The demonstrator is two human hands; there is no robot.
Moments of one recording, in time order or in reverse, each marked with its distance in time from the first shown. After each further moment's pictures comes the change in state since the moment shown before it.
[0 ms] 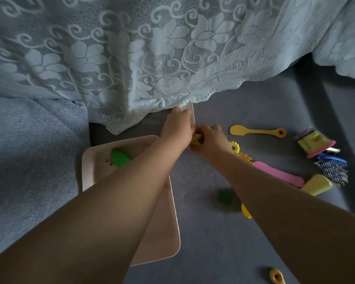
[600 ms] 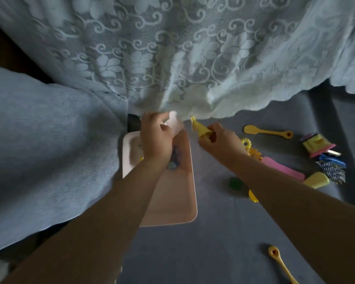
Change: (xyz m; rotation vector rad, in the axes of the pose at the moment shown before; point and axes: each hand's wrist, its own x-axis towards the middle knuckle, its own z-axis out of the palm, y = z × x) left_hand -0.124 -0.037 -0.089 -0.432 0.569 -0.269; right_hand -0.075 -0.047 -0.032 0.085 0.052 -0.122
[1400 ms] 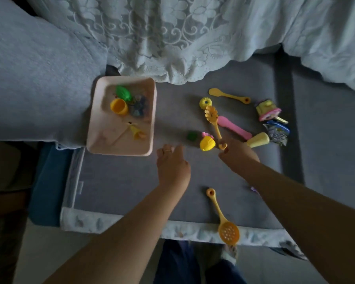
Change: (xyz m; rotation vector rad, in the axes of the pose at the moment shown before) left_hand -0.268 0.038 0.090 0.504 -0.318 -0.012; right_hand -0.128 0.188 -0.053 -0.281 -0.219 0.077
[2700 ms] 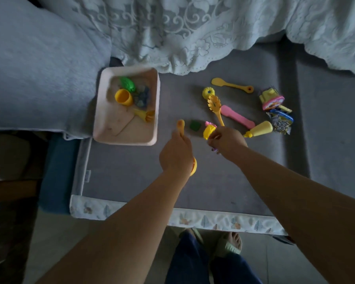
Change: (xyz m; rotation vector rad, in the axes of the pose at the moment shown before) left_hand -0.004 0.017 -0.029 -0.157 0.012 -0.315; right_hand -0.018 -0.037 0.005 0.298 -0.045 0.015
